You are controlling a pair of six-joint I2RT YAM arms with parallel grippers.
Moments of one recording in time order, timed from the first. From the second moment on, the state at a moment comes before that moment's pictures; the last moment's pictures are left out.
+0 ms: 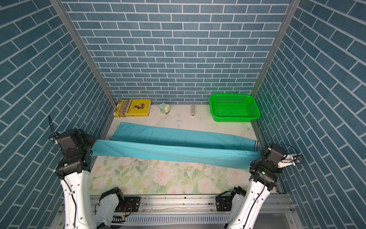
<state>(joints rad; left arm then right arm) 0.38 0.85 0.98 -0.64 -0.20 -0.71 -0.59 0.66 0.73 -0.64 0.22 0.78</state>
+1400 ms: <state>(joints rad) 0.07 1.55 1.10 -0.36 -0.59 -0.77 -0.40 1.12 0.67 -0.25 0.31 0.73</state>
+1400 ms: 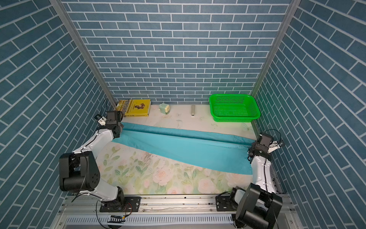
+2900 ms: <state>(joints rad) -0.02 1.38 1.19 -0.61 -0.66 -0.70 -0.38 1.18 0.75 -0.20 0.37 0.73</state>
